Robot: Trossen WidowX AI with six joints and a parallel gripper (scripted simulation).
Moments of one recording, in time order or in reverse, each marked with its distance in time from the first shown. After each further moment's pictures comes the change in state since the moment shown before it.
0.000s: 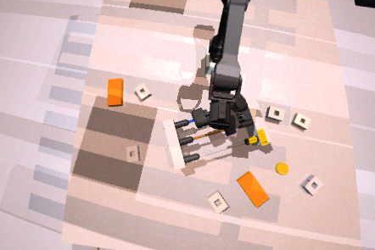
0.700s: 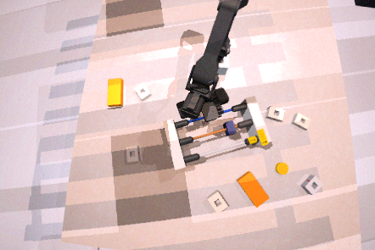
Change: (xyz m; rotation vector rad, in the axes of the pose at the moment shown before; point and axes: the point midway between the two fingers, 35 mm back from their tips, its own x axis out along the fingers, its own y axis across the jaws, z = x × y) arm 0.025 -0.036 -0.067 0.021 0.026 0.012
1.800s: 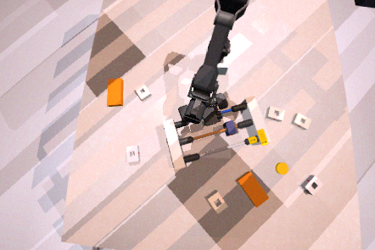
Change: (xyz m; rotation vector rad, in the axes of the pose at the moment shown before) arm 0.042 0.001 -0.004 0.012 0.007 -0.002
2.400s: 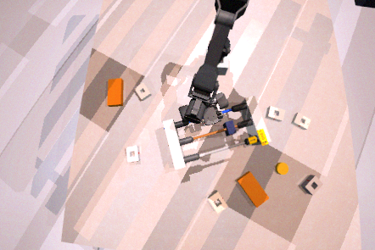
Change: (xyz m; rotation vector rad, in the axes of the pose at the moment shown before) arm -0.002 0.002 0.000 -0.003 0.001 0.006
